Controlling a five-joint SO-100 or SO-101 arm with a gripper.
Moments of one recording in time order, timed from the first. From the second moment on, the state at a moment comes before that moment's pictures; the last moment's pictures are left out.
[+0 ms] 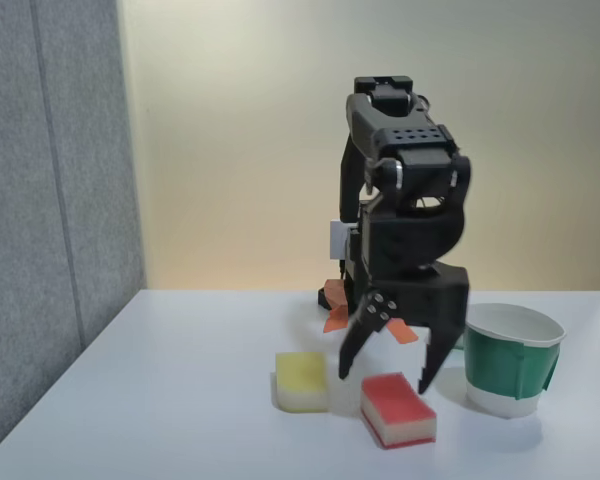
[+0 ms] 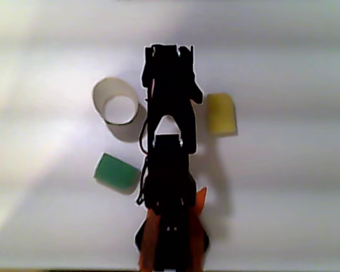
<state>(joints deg) 0.8 78.7 88.0 80.5 -90.7</state>
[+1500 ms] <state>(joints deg) 0.2 86.3 59.9 99.6 -77.7</state>
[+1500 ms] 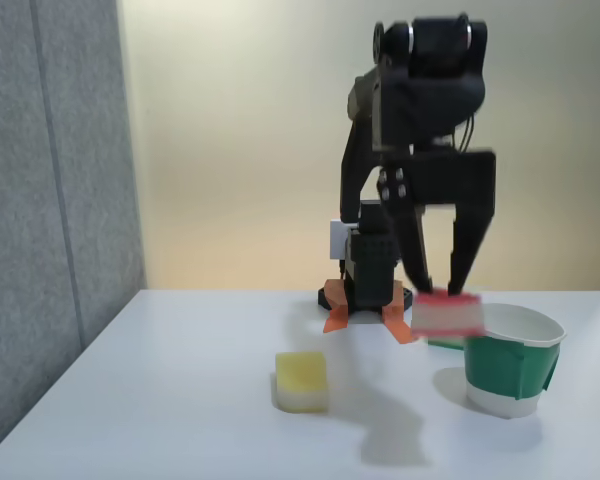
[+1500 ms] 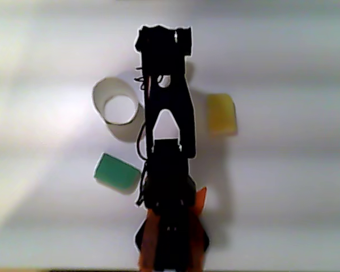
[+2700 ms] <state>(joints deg) -19.6 102.3 80.5 95.2 -52.1</state>
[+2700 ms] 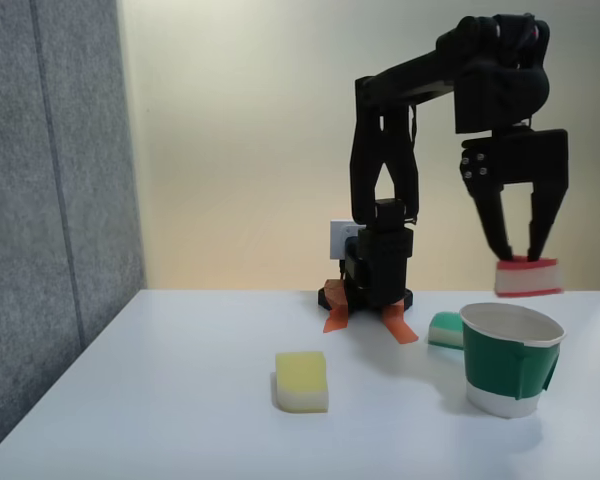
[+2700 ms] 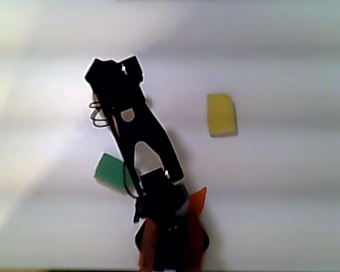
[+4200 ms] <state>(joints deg) -2.2 158.5 144.4 58.7 -14.8</state>
